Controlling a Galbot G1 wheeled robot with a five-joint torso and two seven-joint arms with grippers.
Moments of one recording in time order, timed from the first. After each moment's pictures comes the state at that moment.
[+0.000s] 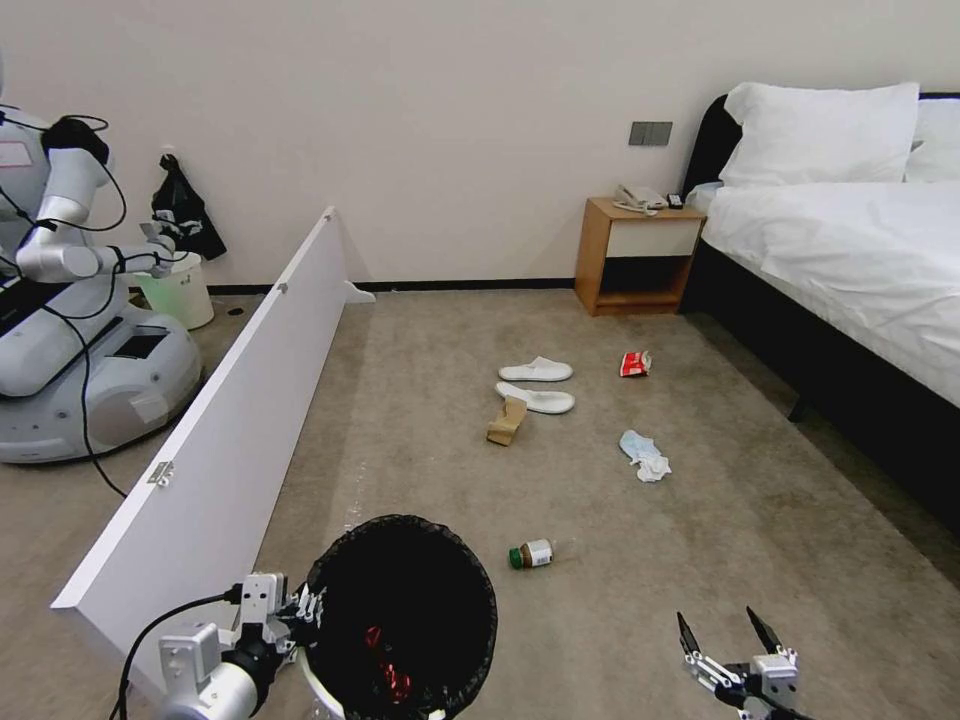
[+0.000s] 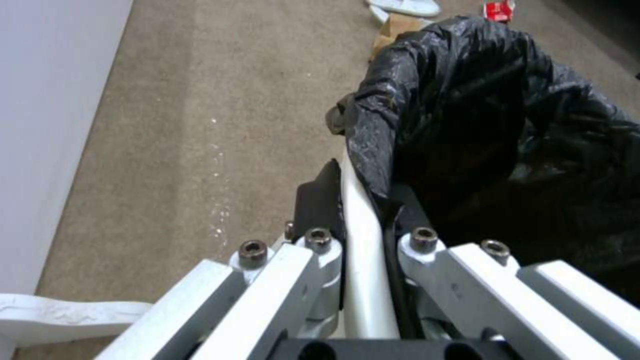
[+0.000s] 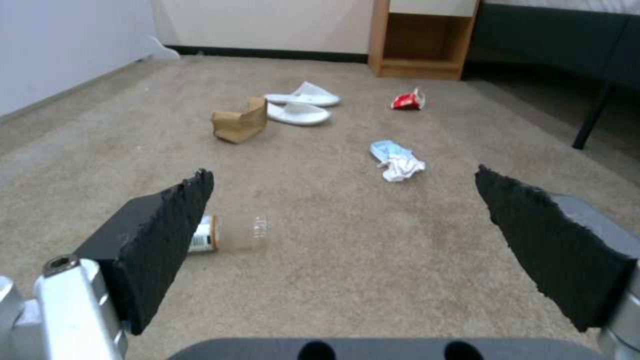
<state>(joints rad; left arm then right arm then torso) 1.64 -1.30 -0.68 -2.26 -0.46 0.60 0.04 -1.73 1.29 0.67 1.79 0.28 0.31 -0.11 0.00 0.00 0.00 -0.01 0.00</state>
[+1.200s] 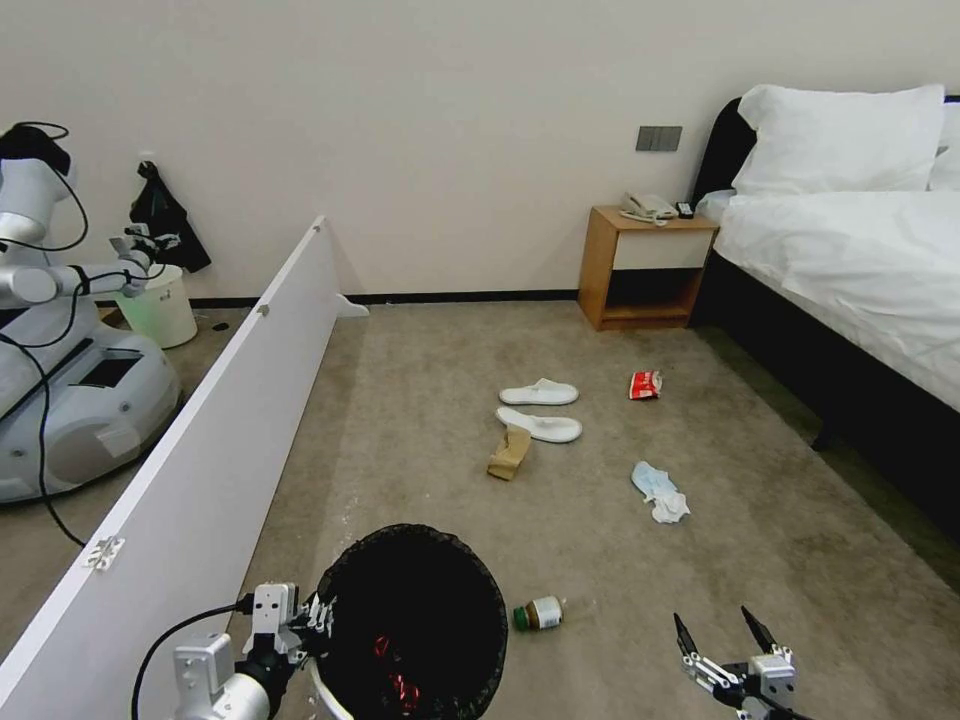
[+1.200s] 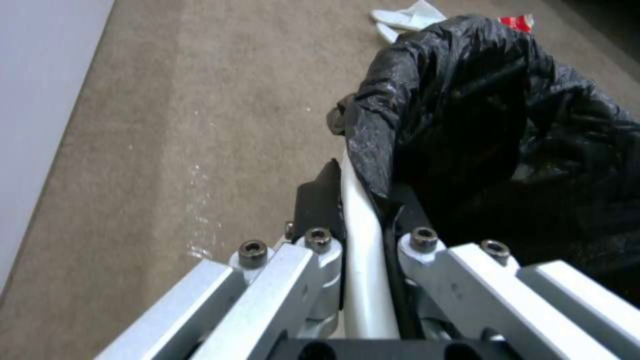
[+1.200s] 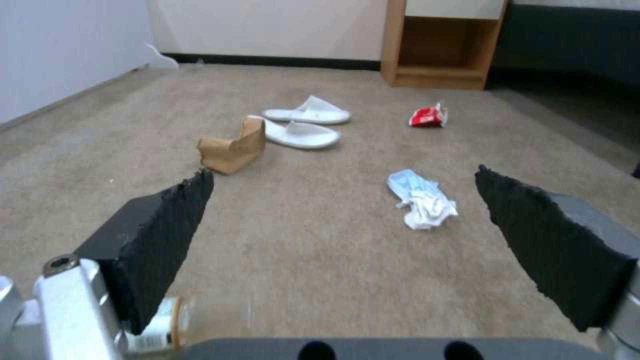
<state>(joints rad) 1.65 -1.33 -0.65 -2.26 -0.44 0.59 0.05 -1.71 1.28 0.68 1.77 0.30 0.32 -0.15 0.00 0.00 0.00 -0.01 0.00</state>
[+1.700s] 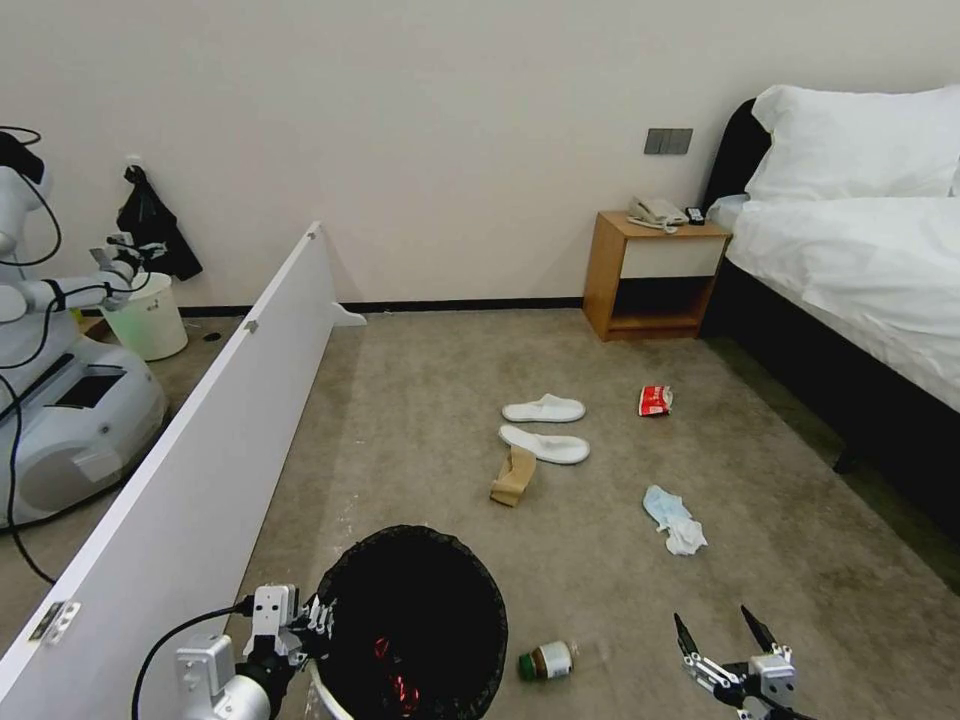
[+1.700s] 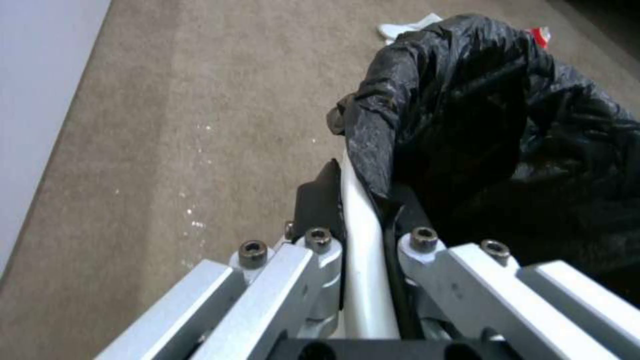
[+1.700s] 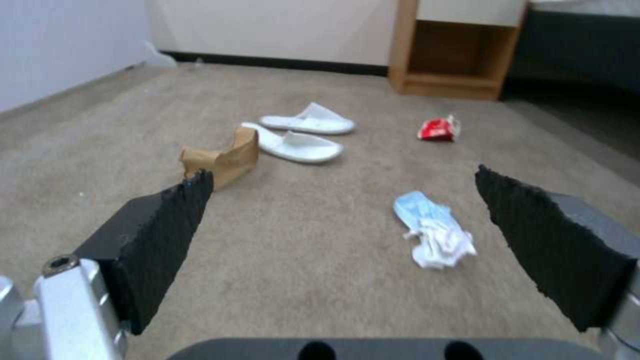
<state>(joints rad) 1.66 -1.34 -0.65 -2.26 -0.43 0.59 0.05 -1.69 1.27 0.68 1.72 0.28 0.35 -0.18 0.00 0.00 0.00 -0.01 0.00</state>
